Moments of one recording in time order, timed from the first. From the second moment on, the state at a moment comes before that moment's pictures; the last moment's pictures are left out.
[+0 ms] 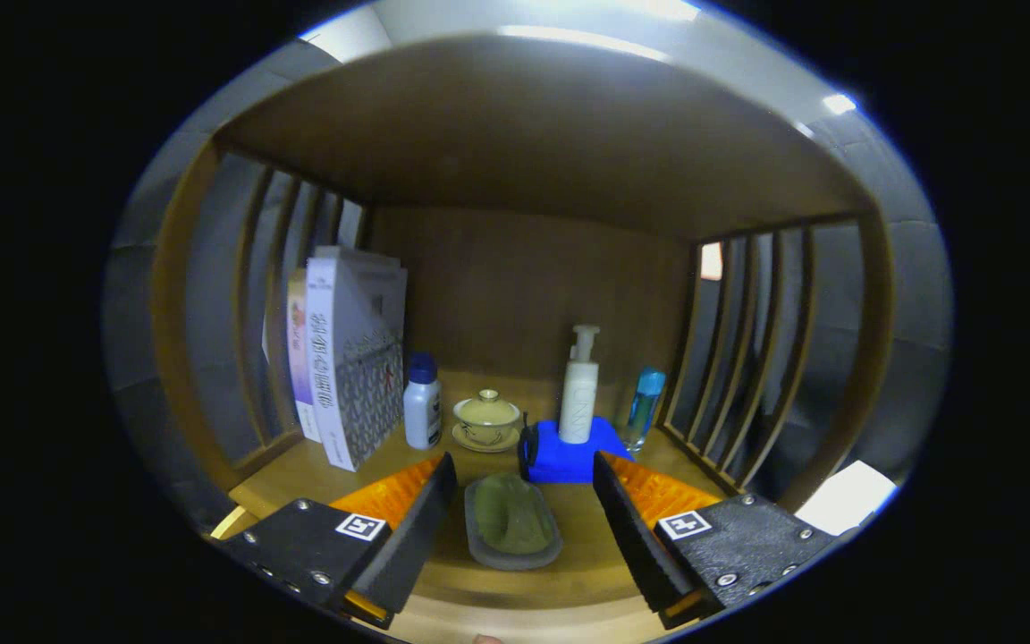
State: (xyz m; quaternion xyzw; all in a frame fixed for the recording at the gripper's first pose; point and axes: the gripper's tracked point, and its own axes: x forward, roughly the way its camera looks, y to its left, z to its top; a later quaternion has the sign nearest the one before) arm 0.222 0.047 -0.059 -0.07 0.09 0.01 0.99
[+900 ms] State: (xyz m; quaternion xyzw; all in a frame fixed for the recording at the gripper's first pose) arm -0.080 0.094 -0.143 -0.08 0.05 0.10 0.99
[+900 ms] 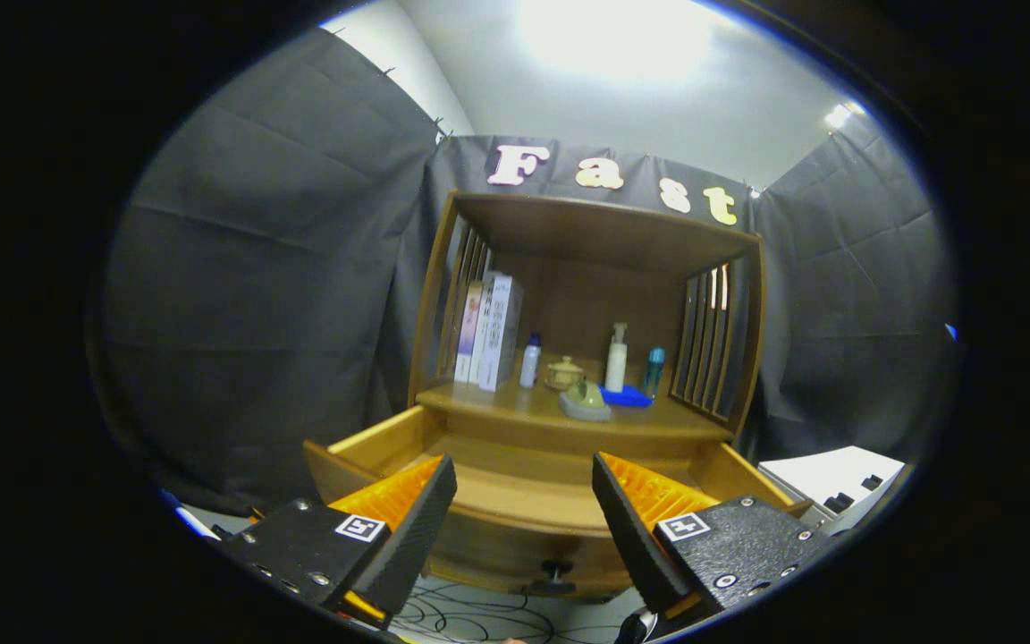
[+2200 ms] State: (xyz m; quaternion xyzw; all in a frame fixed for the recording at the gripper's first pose) arm -0.028 0.033 -0.231 -0.02 0.11 0.01 0.99
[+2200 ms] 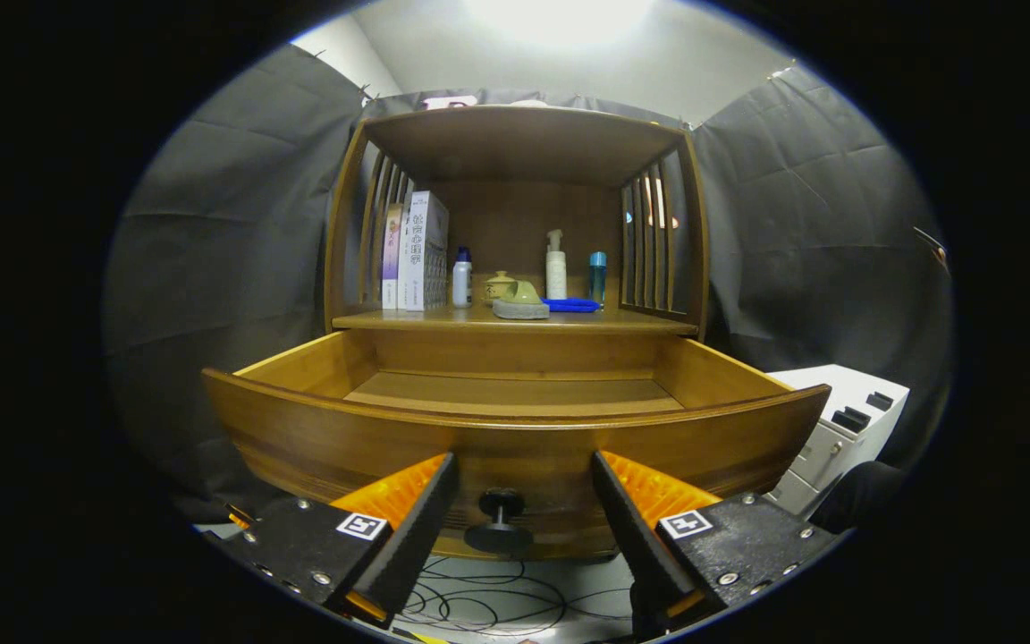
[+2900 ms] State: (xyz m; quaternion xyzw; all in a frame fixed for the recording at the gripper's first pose) arm 0.080 0.047 -0.228 0.00 0.13 0.03 0.99
